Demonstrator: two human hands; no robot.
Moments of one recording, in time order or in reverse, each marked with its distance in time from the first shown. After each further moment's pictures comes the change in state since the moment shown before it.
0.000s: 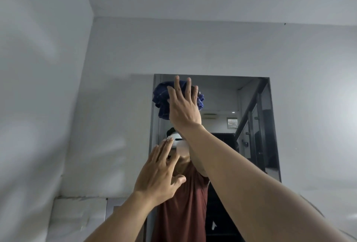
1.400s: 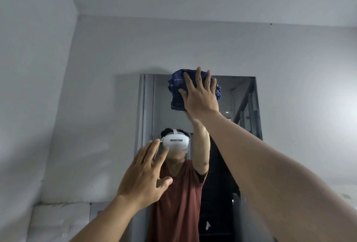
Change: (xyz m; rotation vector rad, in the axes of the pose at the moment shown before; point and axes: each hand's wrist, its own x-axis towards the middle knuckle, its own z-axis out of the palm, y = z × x) left_hand -0.003 0.002 0.000 -0.027 0.069 -0.014; right_hand 0.010 0.092 -0.025 -0.116 -0.009 0.173
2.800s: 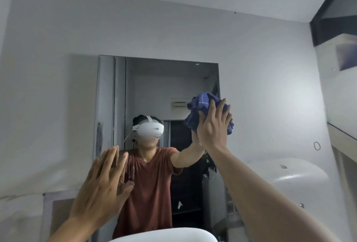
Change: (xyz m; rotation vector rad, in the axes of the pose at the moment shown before) left_hand -0.059 0.021 0.019 -0.012 -0.039 -0.040; right_hand -0.151 0.111 0.011 0.161 0.070 0.472
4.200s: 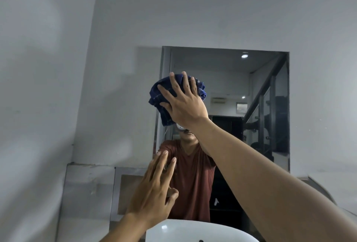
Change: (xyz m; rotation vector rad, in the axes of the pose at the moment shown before) left_hand -0.050 -0.008 0.025 -0.134 -0.047 -0.037; right_hand -0.023 -0.206 0.064 -0.165 -0.142 -0.898
